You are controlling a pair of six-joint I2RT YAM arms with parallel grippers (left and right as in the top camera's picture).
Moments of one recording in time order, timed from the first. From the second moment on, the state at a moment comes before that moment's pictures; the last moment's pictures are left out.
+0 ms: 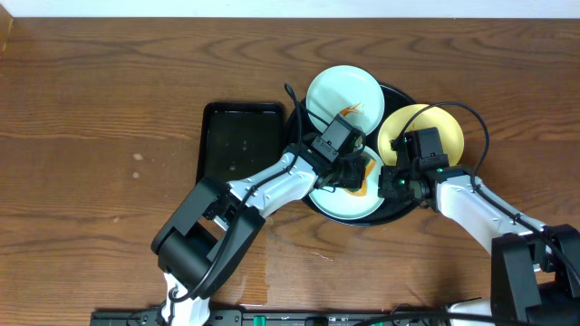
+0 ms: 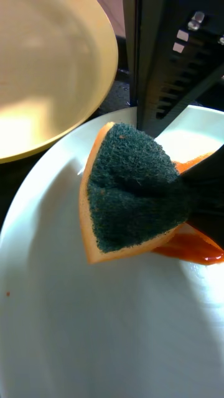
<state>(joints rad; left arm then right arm) -0.73 1.97 1.21 -0.26 0.31 -0.60 0.21 1.61 0.74 -0.34 -0.19 0.30</state>
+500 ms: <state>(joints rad) -0.69 1.96 1.24 -0.45 0.12 -0.45 0.21 1.61 0.74 -0.34 -0.19 0.30</state>
